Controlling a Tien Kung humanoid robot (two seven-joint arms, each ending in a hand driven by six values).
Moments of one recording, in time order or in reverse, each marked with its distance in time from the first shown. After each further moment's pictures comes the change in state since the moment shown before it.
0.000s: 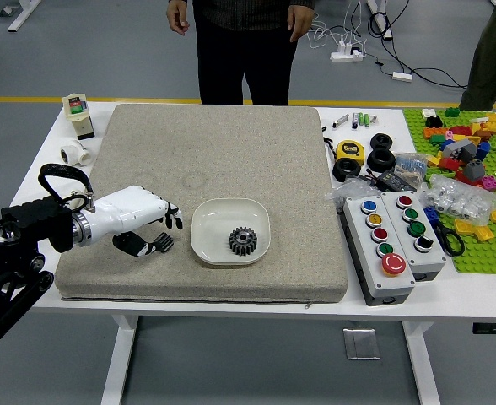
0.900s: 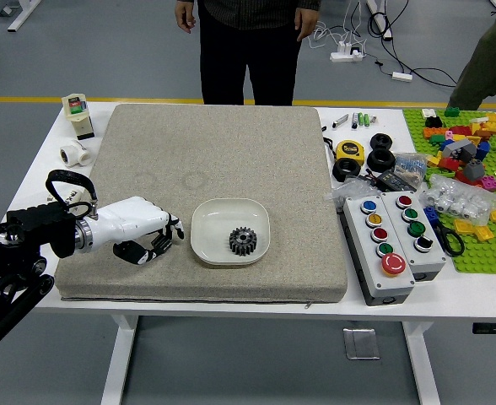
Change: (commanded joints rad) left arm -0.005 0.007 0.022 0.014 0.000 -0.029 -0.018; right arm 0.005 0.001 0.003 0.000 0.000 -0.001 -0.001
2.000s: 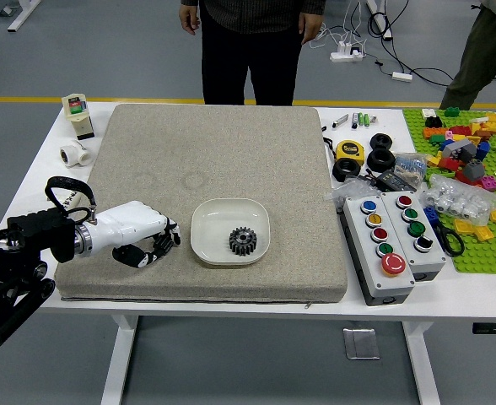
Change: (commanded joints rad) left arm 0.004 -0.015 0.012 0.069 0.000 0.045 -0.021; right arm -0.002 0.003 -0.005 -0.002 0.003 0.000 0.000
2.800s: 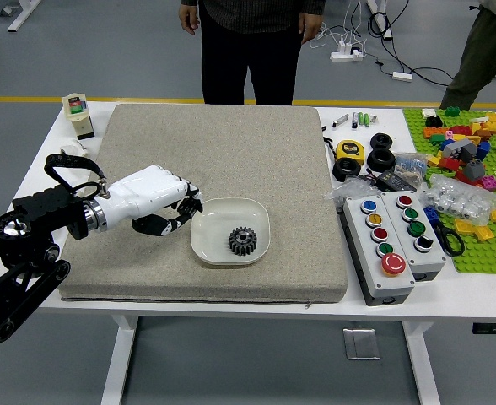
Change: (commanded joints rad) left arm -0.049 -0.070 -0.050 -0.077 -0.003 0.126 -0.007; right arm 0.003 0.000 0.001 0.001 -0.002 0.000 0.000
